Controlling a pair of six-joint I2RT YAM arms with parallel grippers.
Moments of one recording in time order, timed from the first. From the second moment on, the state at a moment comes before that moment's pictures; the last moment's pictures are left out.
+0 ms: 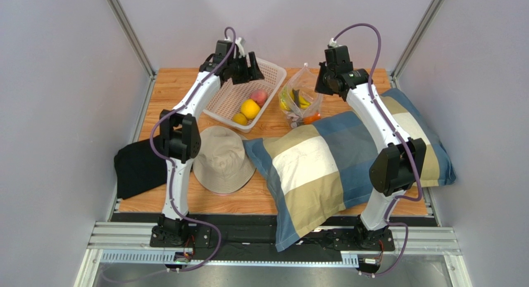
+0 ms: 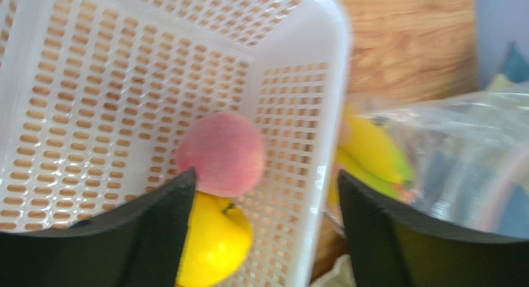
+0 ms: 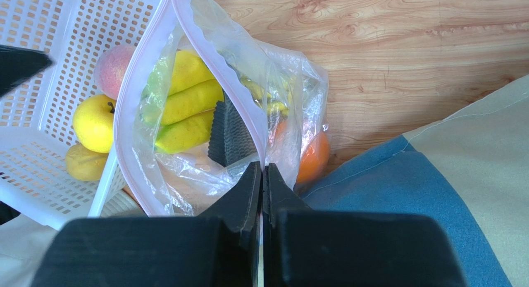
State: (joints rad) left arm -0.29 2.31 2.18 -0.52 0.33 -0.43; right arm 0.30 1.79 1.79 -0.72 0.13 0.41
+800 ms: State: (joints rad) left arm -0.68 2.26 2.30 -0.53 0.14 -0.48; right arm 0.36 1.76 1.86 -0.72 0.18 0.47
